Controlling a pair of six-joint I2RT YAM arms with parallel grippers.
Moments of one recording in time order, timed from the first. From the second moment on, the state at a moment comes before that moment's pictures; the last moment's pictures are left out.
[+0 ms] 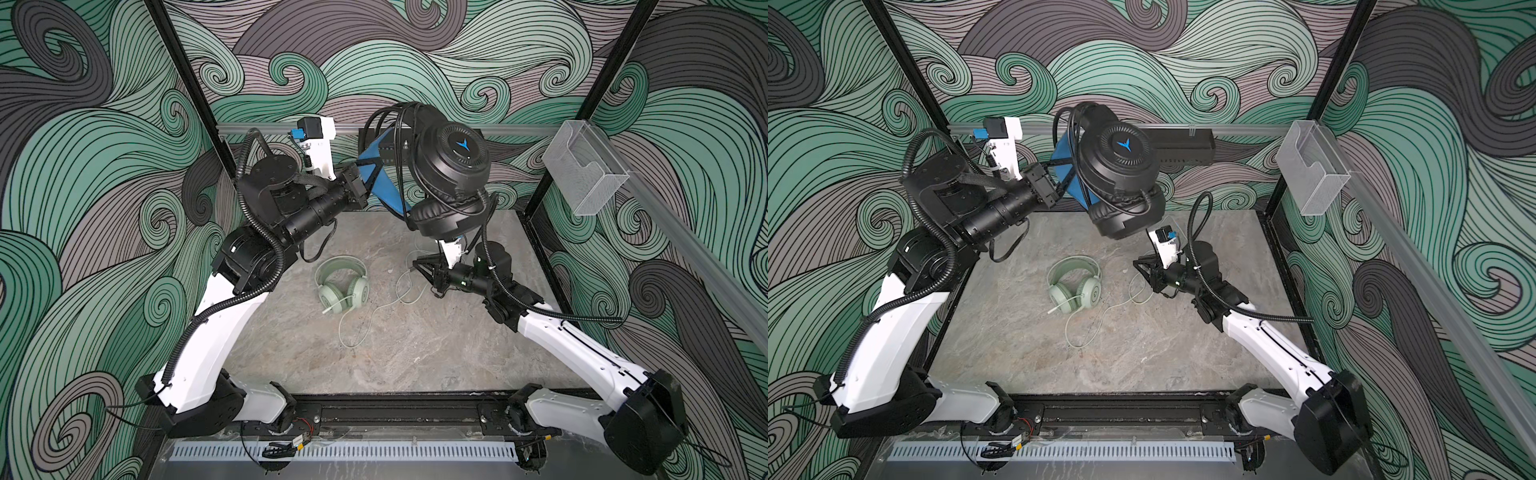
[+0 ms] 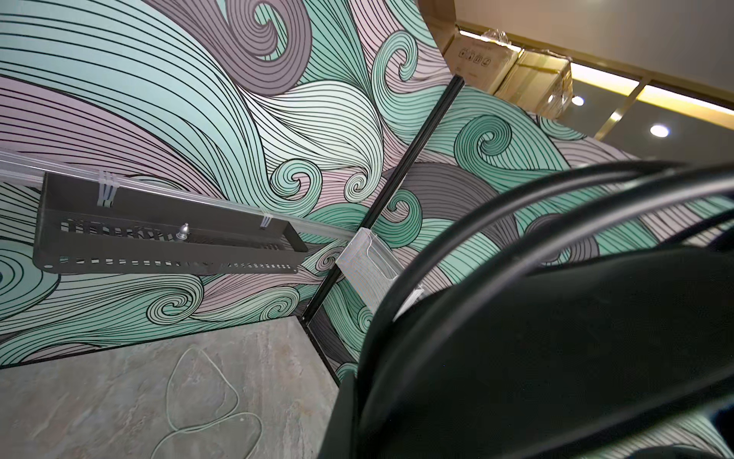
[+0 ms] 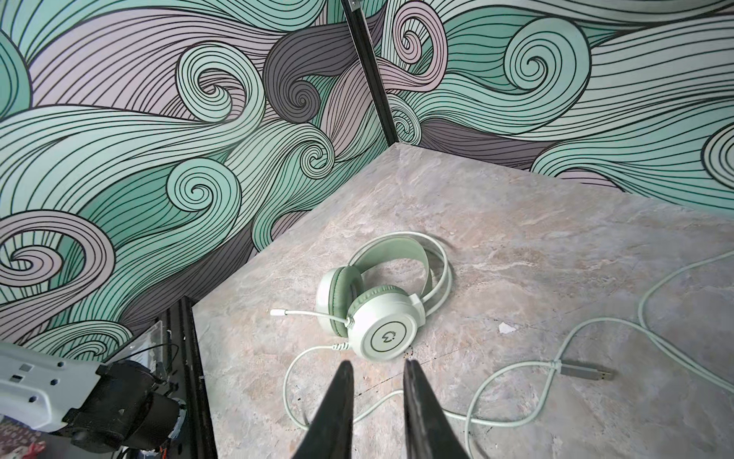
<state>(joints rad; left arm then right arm) -0.65 1.37 2.01 -0.52 0.05 -0.60 0.53 1.19 0.88 0.03 -0.46 0.20</state>
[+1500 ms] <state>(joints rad) -0.67 1.56 1.58 -0.48 -0.76 -0.20 0.92 1.15 1.38 -0.73 0.25 -0.37</state>
